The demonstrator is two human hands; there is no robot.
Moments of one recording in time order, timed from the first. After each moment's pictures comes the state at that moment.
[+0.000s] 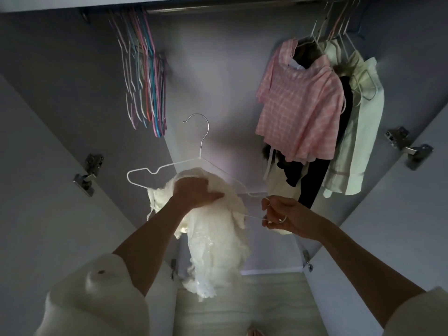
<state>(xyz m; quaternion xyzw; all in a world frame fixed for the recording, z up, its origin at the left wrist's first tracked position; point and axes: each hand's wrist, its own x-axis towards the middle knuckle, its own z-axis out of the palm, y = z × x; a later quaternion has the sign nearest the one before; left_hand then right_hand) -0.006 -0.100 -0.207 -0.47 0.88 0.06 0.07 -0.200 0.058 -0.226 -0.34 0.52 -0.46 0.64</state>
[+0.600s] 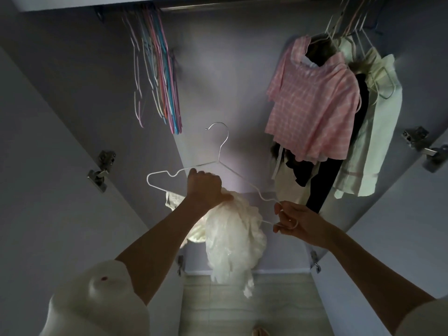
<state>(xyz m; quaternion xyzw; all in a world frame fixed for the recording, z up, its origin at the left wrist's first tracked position) -0.008 -0.088 -0.201 -0.44 0.89 -0.10 0.01 -0.202 0.058 -0.250 -0.28 0.50 -0.49 0.65</state>
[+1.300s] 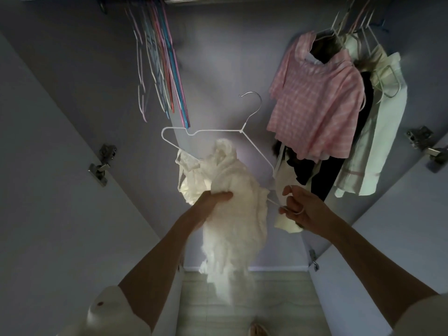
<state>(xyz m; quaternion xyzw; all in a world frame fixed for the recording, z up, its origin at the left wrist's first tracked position) 0.010 -0.063 -0.230 -0.49 0.51 0.69 -0.18 -0.209 0.047 -0.245 -0.25 0.49 -0.58 0.60</state>
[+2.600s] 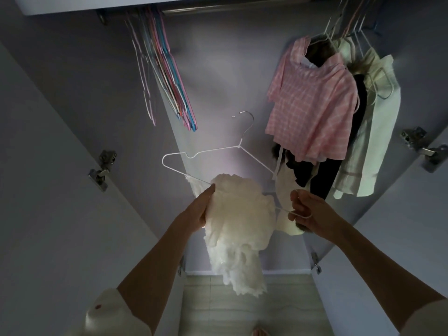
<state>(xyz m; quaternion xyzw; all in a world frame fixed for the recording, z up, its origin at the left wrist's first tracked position) 0.010 -0.075 -0.240 -0.51 0.41 0.73 -0.19 -0.216 0.062 -0.231 -0.23 0.55 -0.56 0.57</state>
